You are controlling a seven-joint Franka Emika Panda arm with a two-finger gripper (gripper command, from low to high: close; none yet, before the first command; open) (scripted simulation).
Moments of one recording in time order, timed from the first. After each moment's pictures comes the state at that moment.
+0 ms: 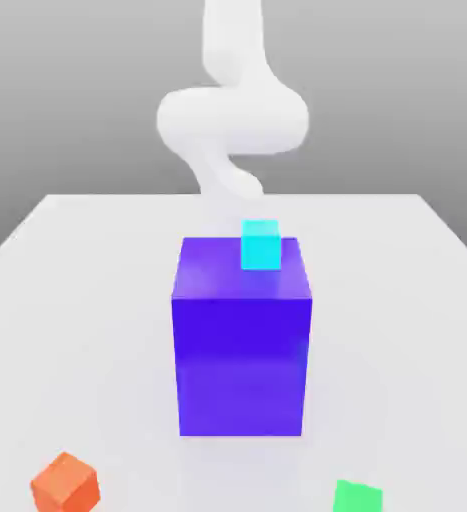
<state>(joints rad) -0.02 -0.71 0.05 -2.28 -0.01 2.31 0.88</state>
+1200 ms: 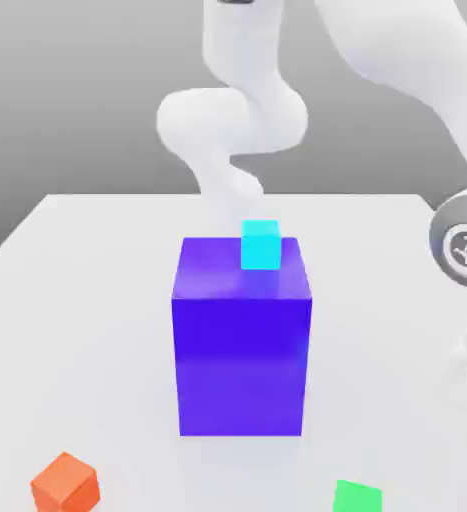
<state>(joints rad) 0.20 0.57 0.35 -2.02 -0.34 2.54 2.15</state>
